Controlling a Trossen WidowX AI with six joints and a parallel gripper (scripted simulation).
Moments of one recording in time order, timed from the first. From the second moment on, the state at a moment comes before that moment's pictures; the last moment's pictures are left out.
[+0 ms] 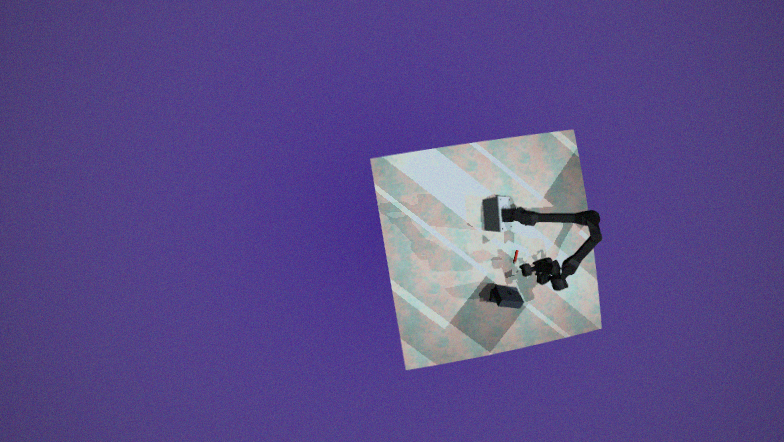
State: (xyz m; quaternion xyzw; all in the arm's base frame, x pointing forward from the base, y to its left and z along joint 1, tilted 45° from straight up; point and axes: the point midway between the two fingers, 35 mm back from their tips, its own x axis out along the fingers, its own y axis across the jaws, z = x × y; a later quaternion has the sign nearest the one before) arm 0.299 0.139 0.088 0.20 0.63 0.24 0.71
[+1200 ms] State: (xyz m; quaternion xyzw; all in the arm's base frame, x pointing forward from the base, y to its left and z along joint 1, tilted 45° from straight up) arm 0.293 0.137 0.047 0.37 0.68 0.17 0.62
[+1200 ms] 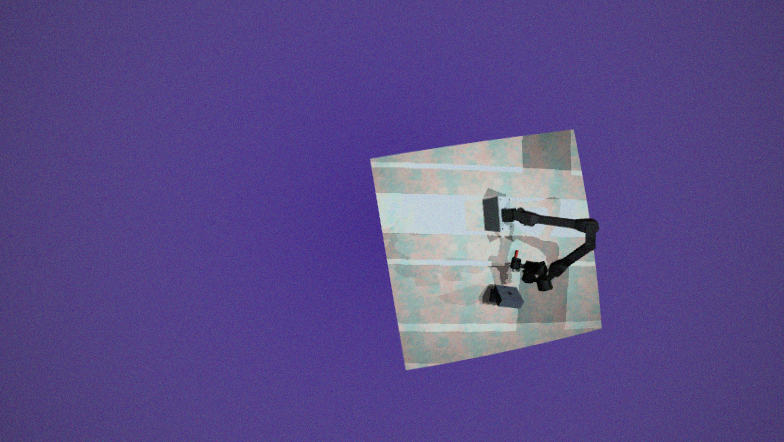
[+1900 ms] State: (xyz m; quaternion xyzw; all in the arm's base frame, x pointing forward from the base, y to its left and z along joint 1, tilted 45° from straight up) arm 0.293 0.161 0.024 0.37 0.67 0.17 0.61
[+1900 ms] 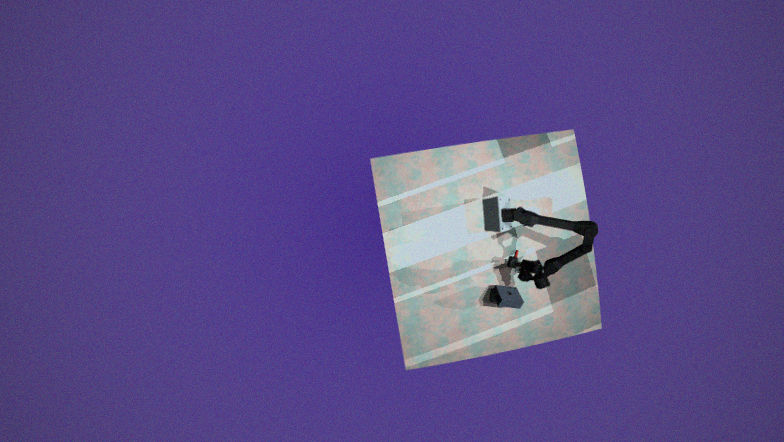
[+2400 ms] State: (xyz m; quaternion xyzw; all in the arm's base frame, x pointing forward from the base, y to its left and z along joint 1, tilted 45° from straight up) arm 0.291 0.172 0.014 0.37 0.68 0.17 0.61
